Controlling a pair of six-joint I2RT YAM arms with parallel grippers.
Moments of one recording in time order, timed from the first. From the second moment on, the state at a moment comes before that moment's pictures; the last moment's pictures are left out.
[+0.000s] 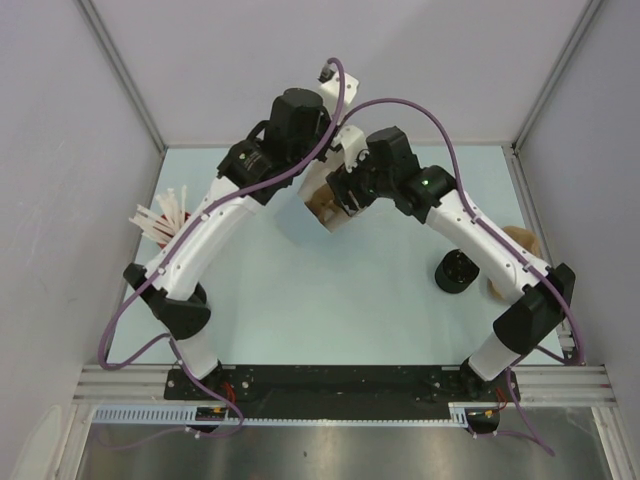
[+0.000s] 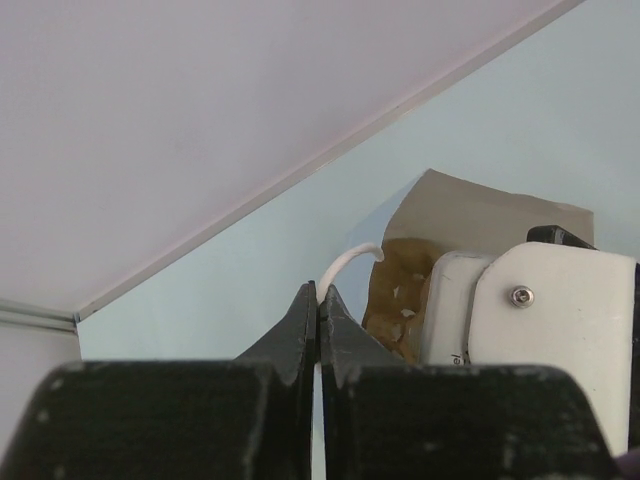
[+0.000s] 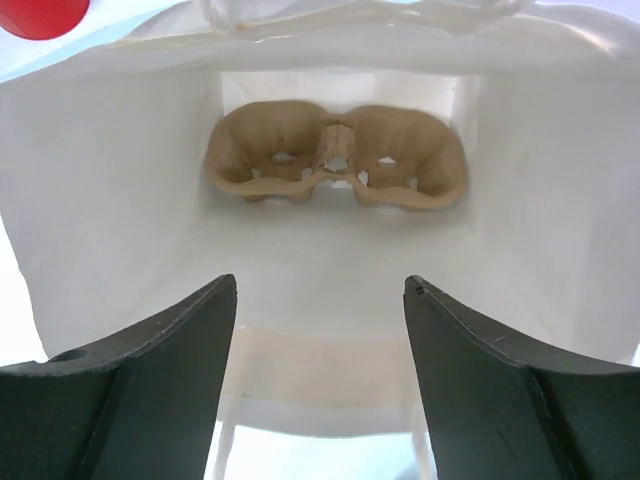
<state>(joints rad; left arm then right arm) -0.75 1.75 2.17 -0.75 -0.39 0.21 0.66 1.61 1.68 -0.62 -0.13 -0.19</state>
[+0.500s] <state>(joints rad) -0.75 1.76 2.16 -0.78 -0.40 0.21 0.61 1.50 1.69 -0.67 -0.29 -0.25</state>
